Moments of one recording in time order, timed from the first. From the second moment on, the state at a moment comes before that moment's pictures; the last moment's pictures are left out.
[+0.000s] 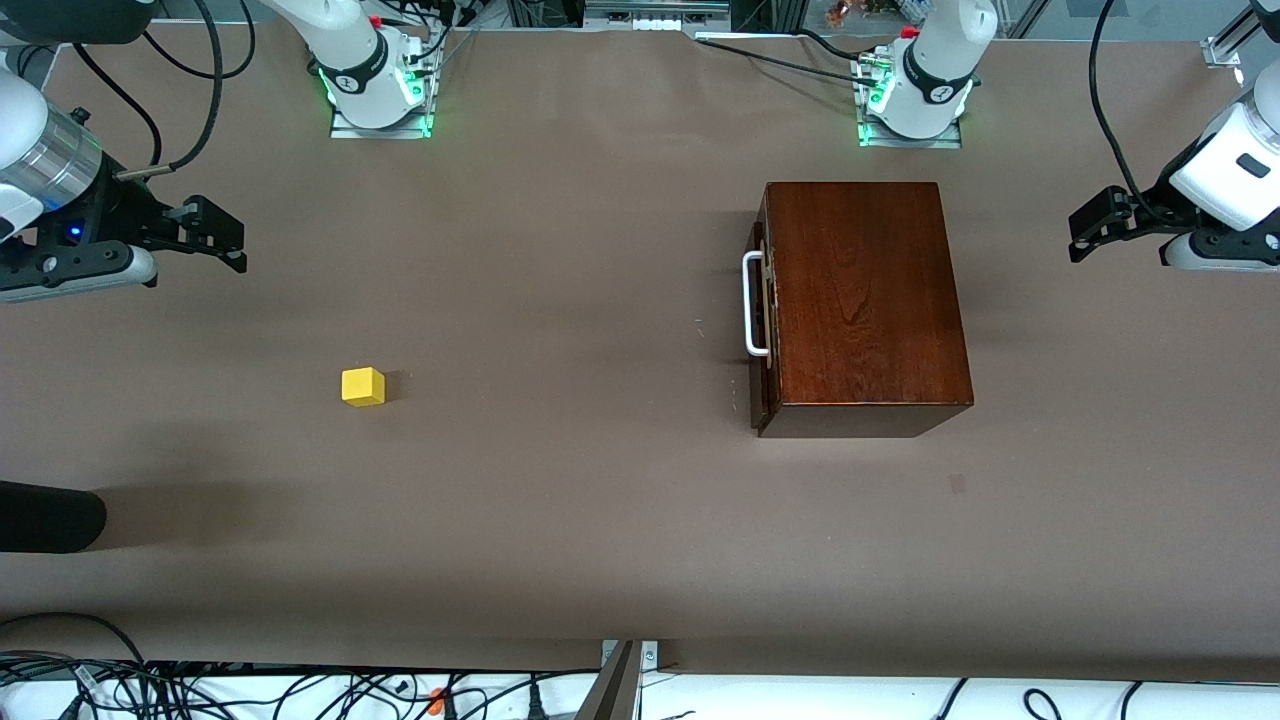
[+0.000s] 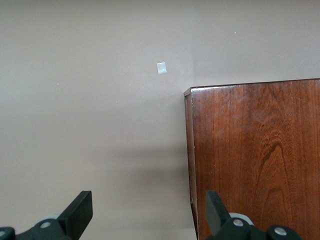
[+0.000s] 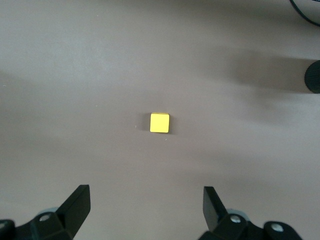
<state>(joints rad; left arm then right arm) -0.06 -0.05 0.02 -1.70 0.04 1.66 0.00 0.25 0.06 -0.13 -1.57 0.01 1.66 -0.07</state>
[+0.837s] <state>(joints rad) -0.06 -0.05 0.02 -1.70 0.04 1.66 0.00 0.25 0.06 -0.13 -1.57 0.01 1.66 -0.07</state>
